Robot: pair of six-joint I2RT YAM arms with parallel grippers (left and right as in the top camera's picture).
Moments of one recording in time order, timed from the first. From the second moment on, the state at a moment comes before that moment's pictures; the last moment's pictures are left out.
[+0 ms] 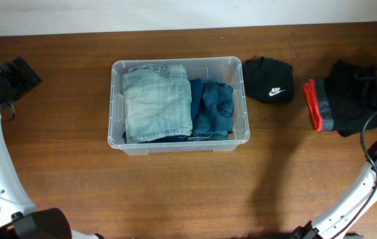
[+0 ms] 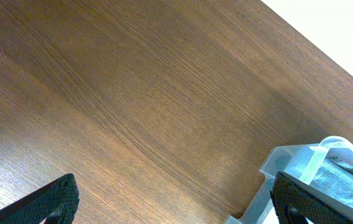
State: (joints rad) left arm 0.40 1.68 1.90 -1.21 -0.02 -0.30; right arm -0.75 2.59 2.30 -1.20 -0.59 -0.48
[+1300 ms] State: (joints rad) left arm 0.40 1.68 1.90 -1.21 -0.02 -0.30; right arm -0.67 2.63 2.77 -1.69 -0.84 -0.31
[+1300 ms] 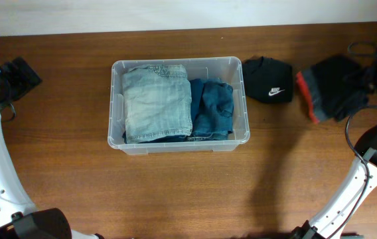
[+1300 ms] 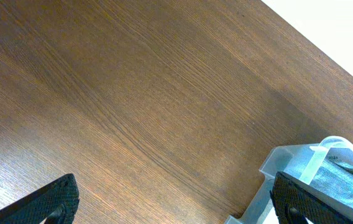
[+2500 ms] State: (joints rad) left arm 0.40 1.68 1.90 -1.21 -0.02 -0.30; right arm 0.46 2.18 2.80 -1.48 -0.23 0.51
